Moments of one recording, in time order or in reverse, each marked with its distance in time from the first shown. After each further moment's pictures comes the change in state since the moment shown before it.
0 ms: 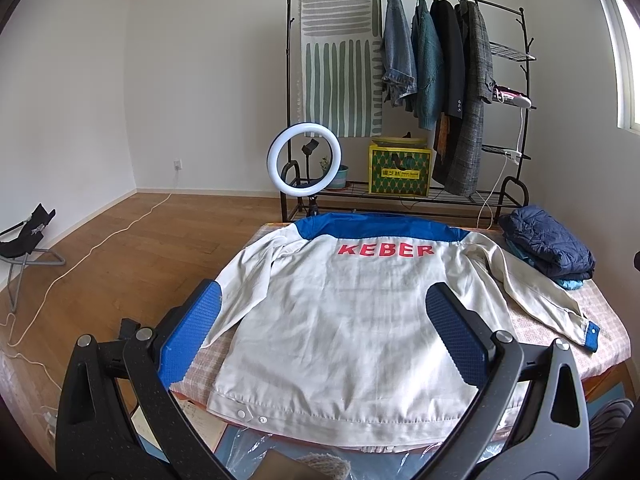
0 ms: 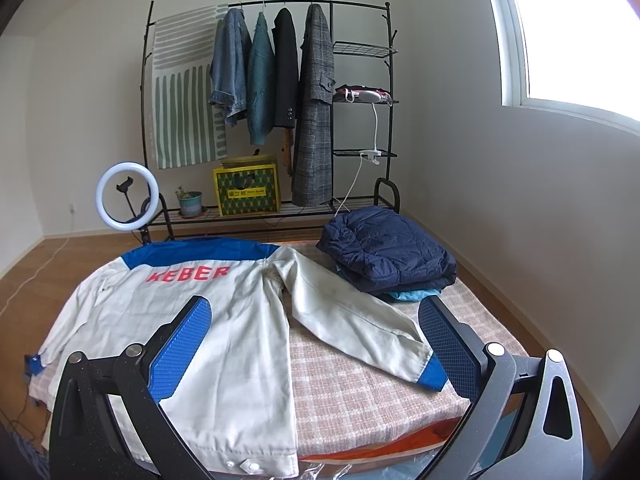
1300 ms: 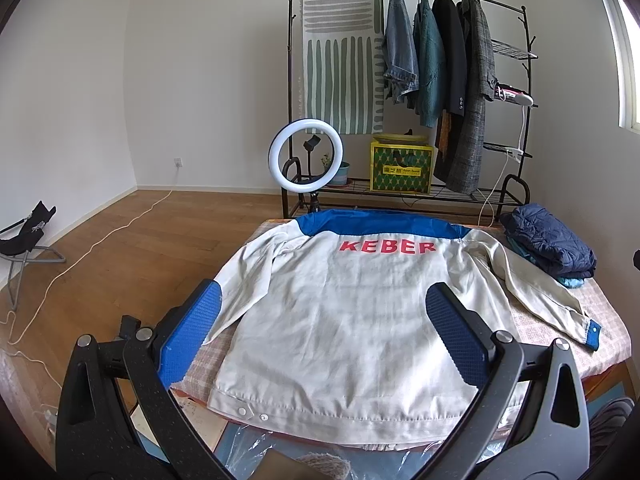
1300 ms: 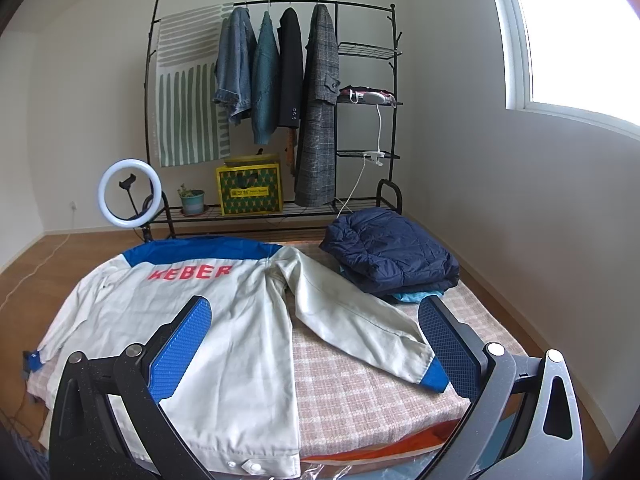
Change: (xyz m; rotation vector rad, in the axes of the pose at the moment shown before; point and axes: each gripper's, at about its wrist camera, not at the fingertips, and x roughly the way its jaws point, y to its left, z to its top) left arm -0.004 0.000 0.001 0.004 -0.001 0.008; right arm 0.003 0.003 0.001 -0.014 0.000 0.008
